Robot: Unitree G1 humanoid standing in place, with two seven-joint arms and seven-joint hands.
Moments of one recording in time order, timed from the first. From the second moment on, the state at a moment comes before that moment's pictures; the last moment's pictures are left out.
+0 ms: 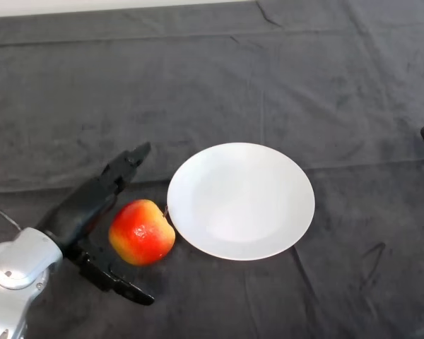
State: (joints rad) left arm -0.17 0.50 -0.15 -0.04 0.03 0.17 -0.33; right arm -0.77 -0.45 -0.76 1.21 0.76 0.54 0.54
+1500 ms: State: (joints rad) left arm -0.22 0.43 -0.18 0.06 0.15 0.14 -0.17; right arm -0.77 -0.45 -0.76 1.21 0.76 0.54 0.54
